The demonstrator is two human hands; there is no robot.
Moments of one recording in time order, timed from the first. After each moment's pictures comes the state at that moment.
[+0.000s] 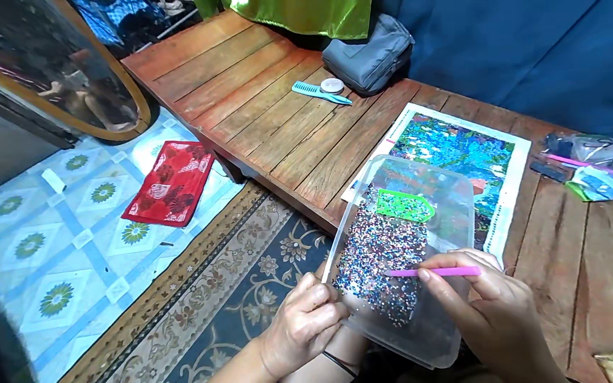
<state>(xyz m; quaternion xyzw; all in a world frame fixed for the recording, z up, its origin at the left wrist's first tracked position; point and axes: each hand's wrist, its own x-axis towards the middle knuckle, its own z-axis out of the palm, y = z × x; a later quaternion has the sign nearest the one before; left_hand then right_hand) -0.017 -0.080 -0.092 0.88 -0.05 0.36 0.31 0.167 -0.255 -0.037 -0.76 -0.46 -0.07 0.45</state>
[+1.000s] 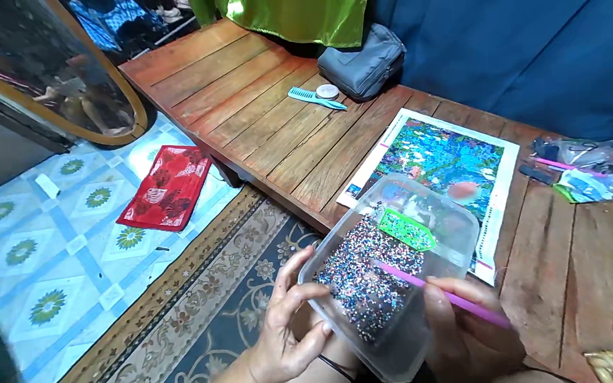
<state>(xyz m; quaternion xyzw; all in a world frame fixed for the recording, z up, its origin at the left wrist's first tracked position) -0.023 -0.080 -0.090 0.79 0.02 0.36 0.49 0.127 -0.239 -0.059 -0.65 -0.37 -0.16 0.64</state>
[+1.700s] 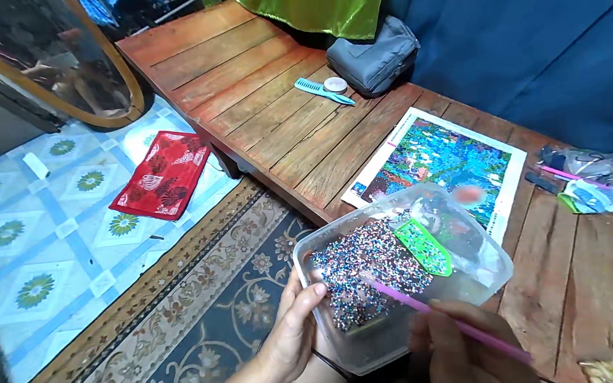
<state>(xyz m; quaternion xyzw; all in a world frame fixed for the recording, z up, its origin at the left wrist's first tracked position) -0.010 -0.109 -0.060 0.36 0.30 0.22 0.85 0.093 -0.248 -0.035 -0.68 -0.33 -0.01 0.66</state>
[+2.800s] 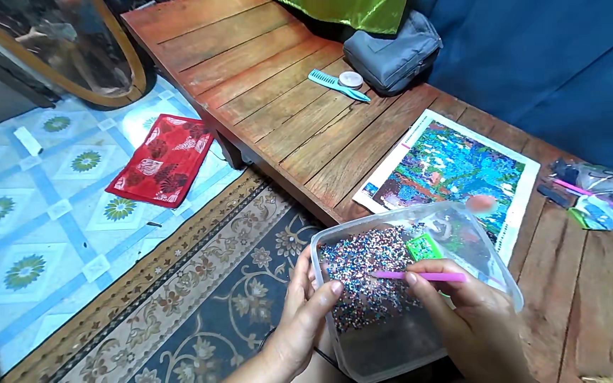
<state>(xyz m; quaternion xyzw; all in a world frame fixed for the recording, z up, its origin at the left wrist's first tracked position) -0.007 -0.096 -0.058 0.43 0.31 0.22 0.82 0.144 -0.226 -0.038 -0.77 -0.43 0.01 0.47</state>
